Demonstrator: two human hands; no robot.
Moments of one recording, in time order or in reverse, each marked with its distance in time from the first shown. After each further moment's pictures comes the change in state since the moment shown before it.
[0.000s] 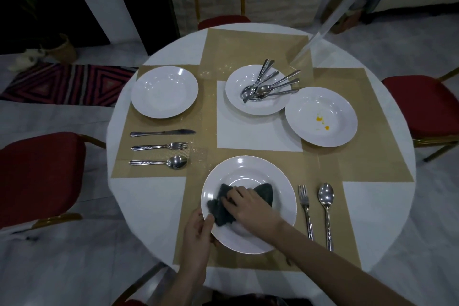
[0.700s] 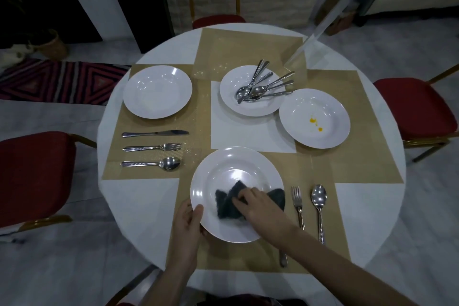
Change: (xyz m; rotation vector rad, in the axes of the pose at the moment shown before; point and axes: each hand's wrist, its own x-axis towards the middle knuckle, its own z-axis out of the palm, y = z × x) left_hand 0.022 0.007 -0.004 -0.028 0.000 0.024; right_hand -0.027 0.016 -0.016 0.085 -0.100 0.154
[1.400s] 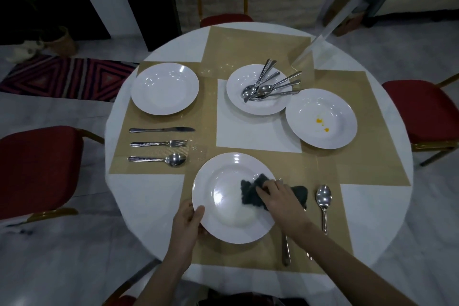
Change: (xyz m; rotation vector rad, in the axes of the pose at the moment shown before) left_hand 0.010 -0.012 -0.018 -0.001 -0.046 -0.055; right_hand -0.006 0.030 0.017 -0.108 0.061 0.214
